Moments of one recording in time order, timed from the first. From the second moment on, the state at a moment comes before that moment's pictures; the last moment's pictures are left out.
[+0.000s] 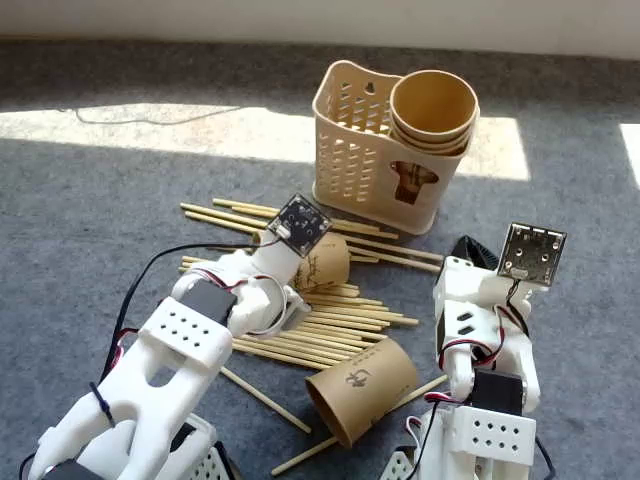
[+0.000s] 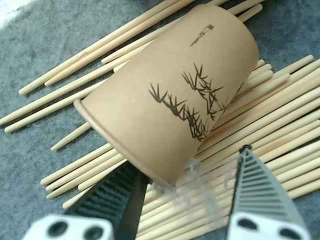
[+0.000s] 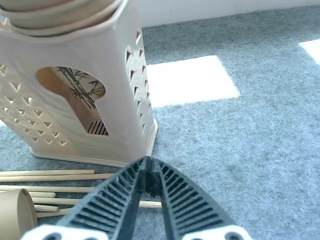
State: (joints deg) left arm 20.0 -37.2 58.6 48.0 -8.7; right arm 5.7 -81.1 78.8 35.1 -0.9
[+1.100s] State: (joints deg) left arm 23.1 -37.2 37.8 63.8 -9.5; right arm 5.7 -81.1 78.8 35.1 -0.9
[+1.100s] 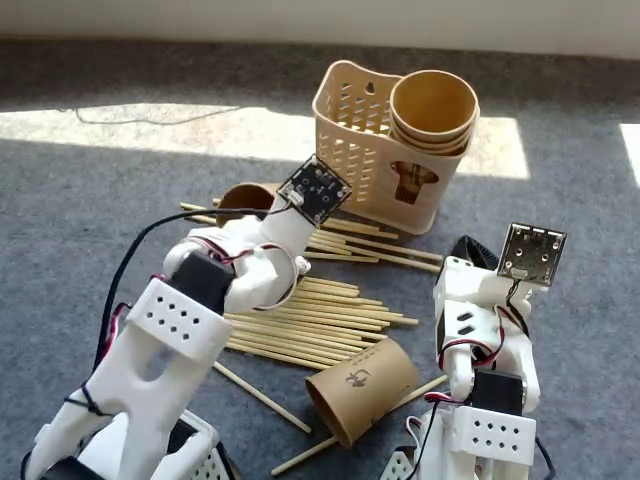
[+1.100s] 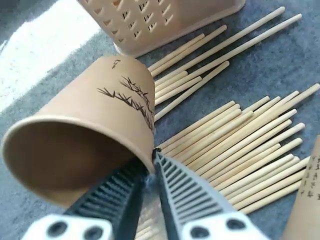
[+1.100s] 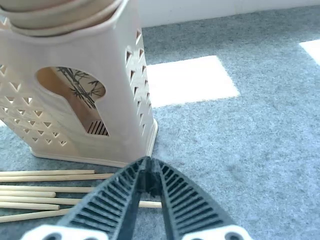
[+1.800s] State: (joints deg) left arm 28.9 -37.2 5.7 71.1 -12.4; right arm 5.7 -81.1 78.8 35.1 -0.9
